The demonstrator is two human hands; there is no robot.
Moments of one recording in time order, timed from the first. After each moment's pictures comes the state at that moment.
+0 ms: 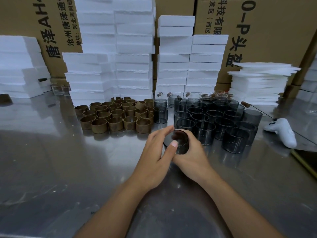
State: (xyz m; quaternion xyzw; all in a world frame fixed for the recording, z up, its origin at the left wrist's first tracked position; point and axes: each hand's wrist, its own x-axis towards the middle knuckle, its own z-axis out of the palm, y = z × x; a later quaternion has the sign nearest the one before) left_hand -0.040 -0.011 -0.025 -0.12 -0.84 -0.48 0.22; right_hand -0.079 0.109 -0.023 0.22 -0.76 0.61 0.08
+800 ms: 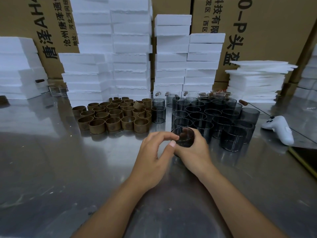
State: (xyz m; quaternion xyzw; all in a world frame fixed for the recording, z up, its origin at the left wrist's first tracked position) left_hand -0.035 -0.008 -0.021 -0.12 -0.83 -0.48 0.25; right_hand -0.090 0.116 -0.022 0.14 -0.75 0.63 0.11
